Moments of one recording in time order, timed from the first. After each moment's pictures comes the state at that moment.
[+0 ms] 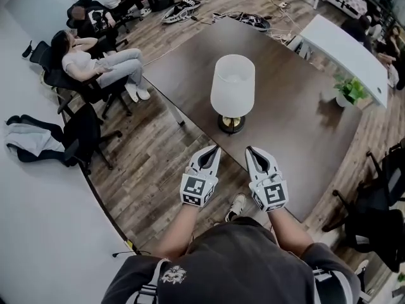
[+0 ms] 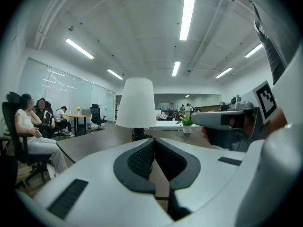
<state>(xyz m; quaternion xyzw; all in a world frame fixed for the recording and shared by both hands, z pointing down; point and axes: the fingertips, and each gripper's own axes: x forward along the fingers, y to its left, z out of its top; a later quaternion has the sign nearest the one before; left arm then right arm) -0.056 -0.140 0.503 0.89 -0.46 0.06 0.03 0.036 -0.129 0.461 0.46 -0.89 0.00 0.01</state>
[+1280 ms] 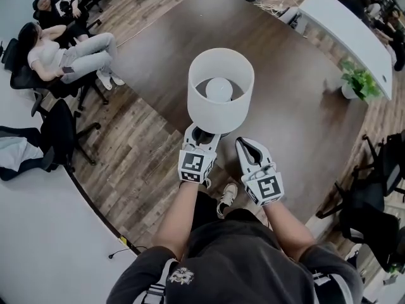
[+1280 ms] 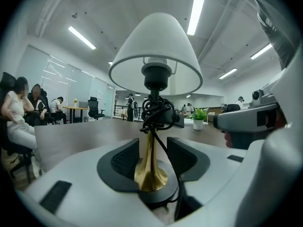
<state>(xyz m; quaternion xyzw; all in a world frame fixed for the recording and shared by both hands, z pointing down) -0.012 -0.299 0.597 0.89 -0.45 0.05 0.05 0.050 -0.234 0.551 0.45 -0.89 0.04 0.05</state>
